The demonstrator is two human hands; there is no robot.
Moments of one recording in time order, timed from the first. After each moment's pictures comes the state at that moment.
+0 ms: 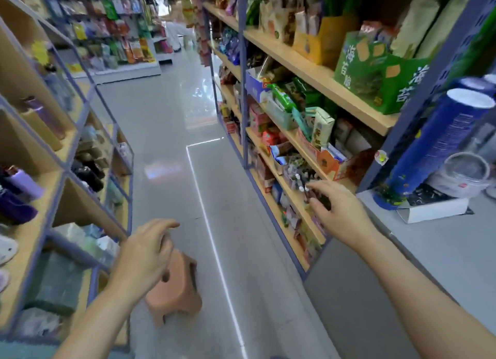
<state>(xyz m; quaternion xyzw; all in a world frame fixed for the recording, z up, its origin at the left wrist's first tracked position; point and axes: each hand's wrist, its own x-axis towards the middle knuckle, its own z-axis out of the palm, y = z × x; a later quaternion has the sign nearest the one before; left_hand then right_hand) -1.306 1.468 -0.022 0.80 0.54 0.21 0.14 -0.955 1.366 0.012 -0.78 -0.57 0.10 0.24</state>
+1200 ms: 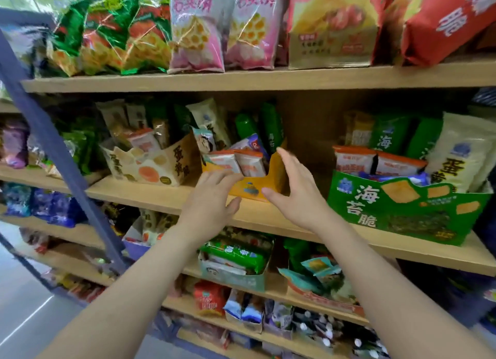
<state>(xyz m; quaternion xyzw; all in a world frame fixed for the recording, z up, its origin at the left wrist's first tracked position) -0.821 2.019 0.137 0.96 -0.08 0.23 0.11 -0.788 1.817 0.153 -0.89 -0.23 -0.07 0.39</state>
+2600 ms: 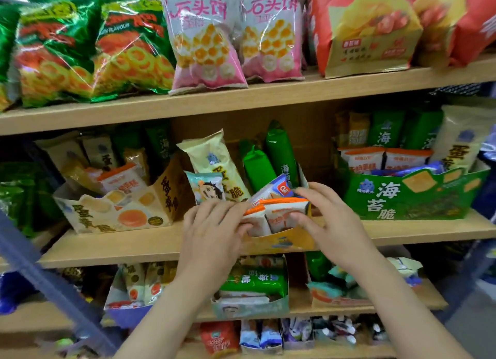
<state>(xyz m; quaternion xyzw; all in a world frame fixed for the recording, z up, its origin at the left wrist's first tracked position) -0.809 2.086 0.130 0.91 -0.22 0.35 0.10 -0.815 1.859 0.134 -0.92 -0.07 -0.17 0.33</state>
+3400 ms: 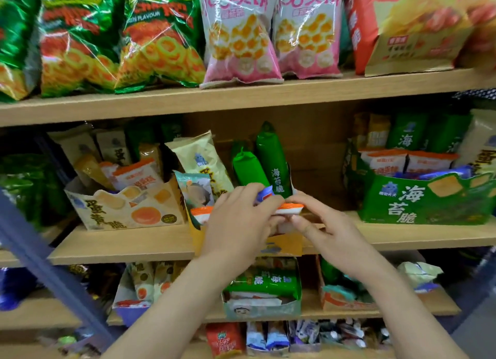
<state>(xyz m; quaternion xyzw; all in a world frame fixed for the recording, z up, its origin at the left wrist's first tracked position) -0.796 2.086 0.162 0.93 -0.25 0.27 0.03 -0.820 1.898 0.141 -0.87 -0.15 -0.09 0.45</state>
